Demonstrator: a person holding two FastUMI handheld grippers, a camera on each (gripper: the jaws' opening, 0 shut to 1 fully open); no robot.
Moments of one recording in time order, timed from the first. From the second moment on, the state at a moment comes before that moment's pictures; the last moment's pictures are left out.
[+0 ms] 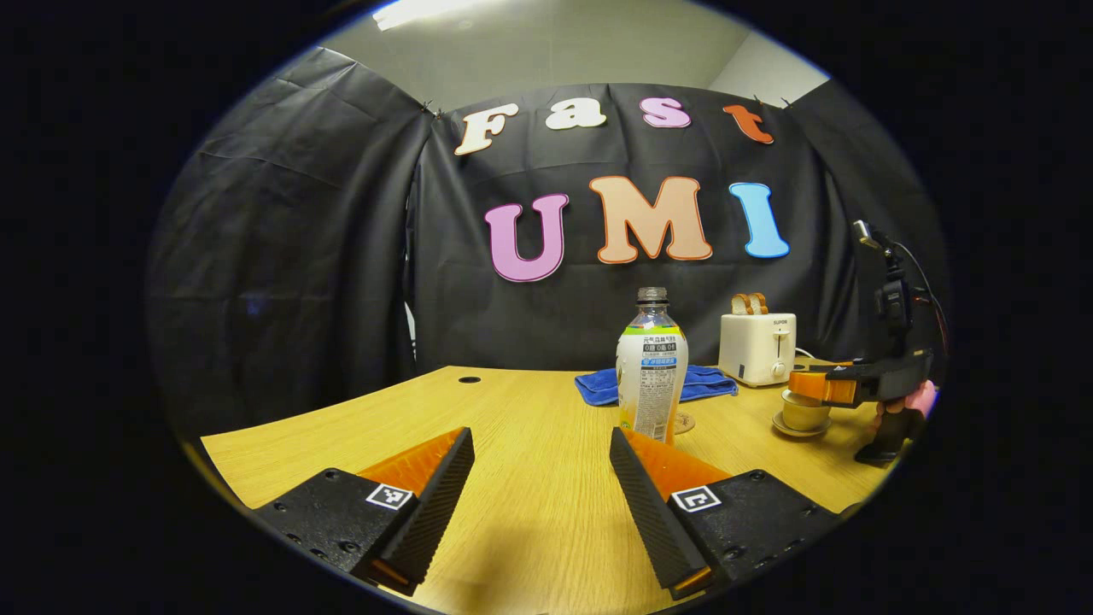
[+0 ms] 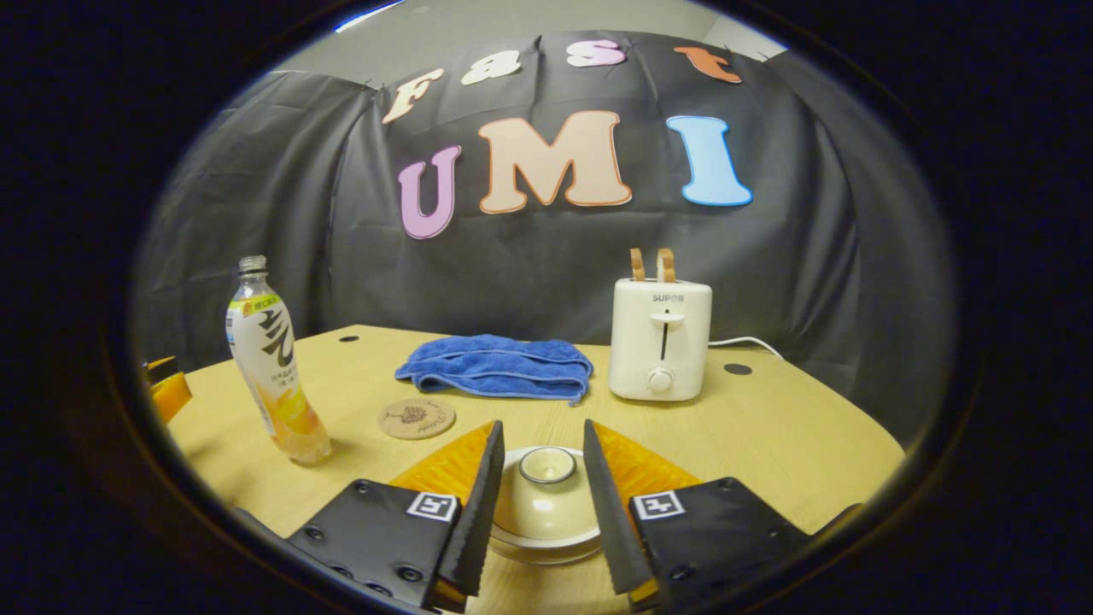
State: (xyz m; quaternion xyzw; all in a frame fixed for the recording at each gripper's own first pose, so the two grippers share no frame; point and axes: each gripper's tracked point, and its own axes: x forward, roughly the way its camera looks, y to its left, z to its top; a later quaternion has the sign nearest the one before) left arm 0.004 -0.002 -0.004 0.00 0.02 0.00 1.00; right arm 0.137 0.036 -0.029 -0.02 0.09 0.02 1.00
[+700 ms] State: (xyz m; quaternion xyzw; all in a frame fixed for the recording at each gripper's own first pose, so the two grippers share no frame) left arm 0.001 -0.011 -0.003 0.00 0.02 -0.04 1.00; right arm 0.127 0.030 -0.023 -0.01 0.07 0.02 1.00
